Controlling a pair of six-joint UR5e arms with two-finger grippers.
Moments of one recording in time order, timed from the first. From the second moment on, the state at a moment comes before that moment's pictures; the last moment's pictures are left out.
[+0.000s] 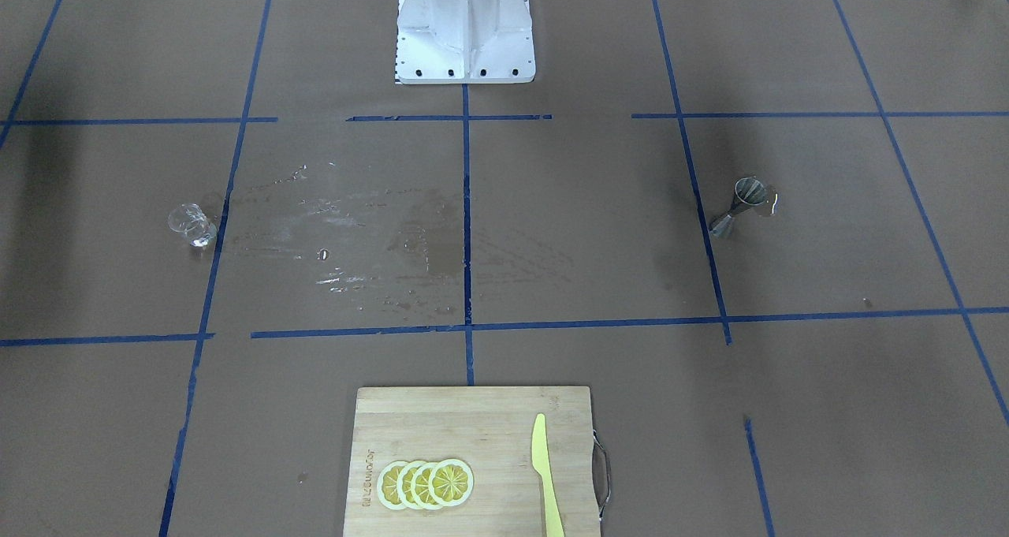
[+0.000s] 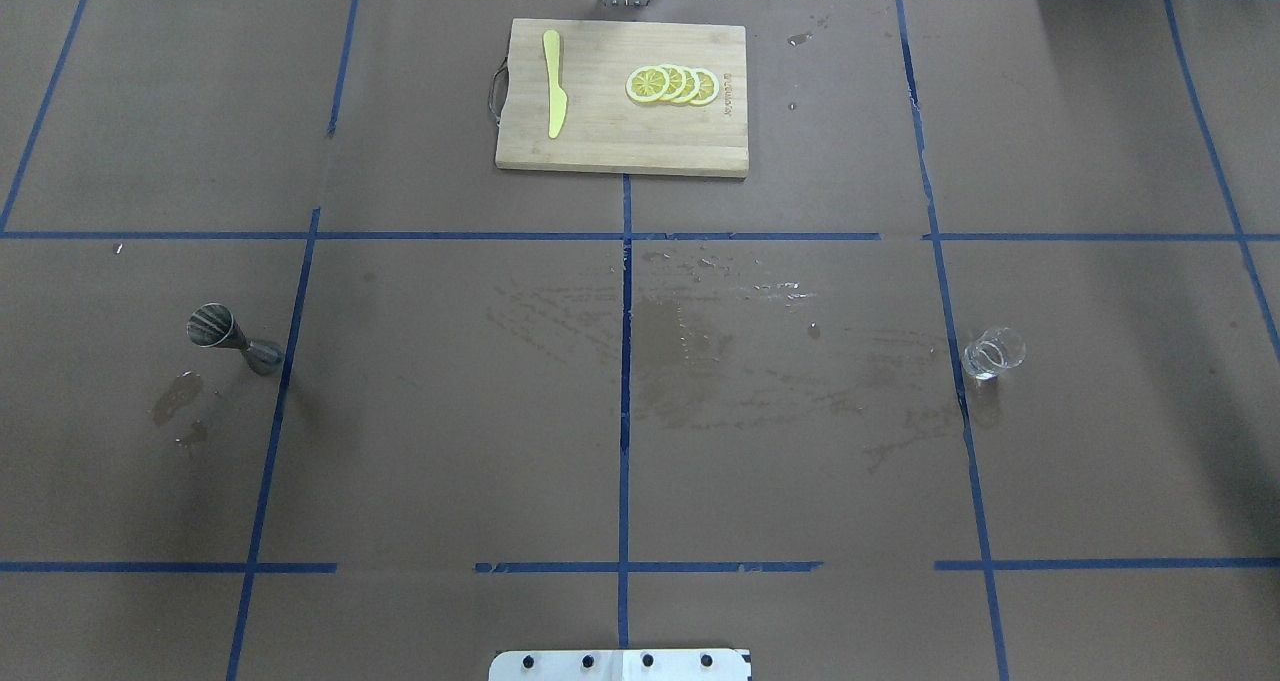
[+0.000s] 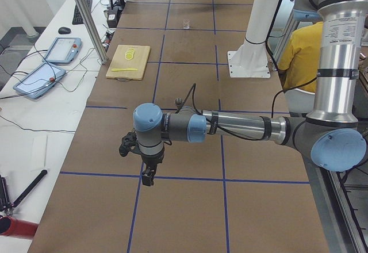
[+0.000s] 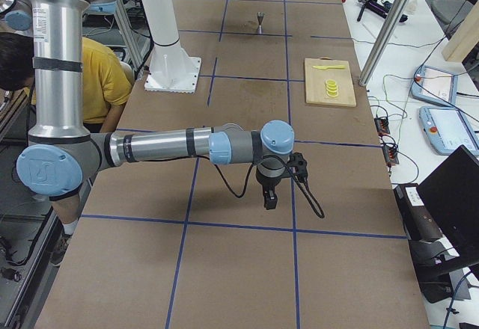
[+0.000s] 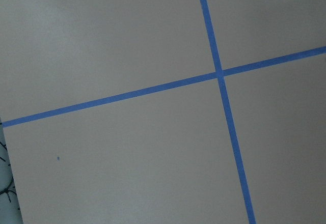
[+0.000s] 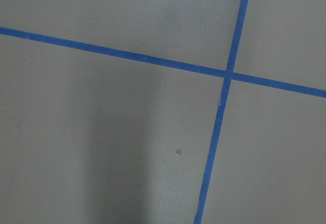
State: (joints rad) left arm -1.60 -1.57 -1.66 -1.52 -2.22 0.22; right arm 1.47 -1.63 1.76 -1.62 2.35 -0.06
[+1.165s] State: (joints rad) left arm -1.60 -1.56 -1.68 -1.54 -2.36 0.06; right arm 1.47 -1.63 1.77 -1.62 2.35 -0.06
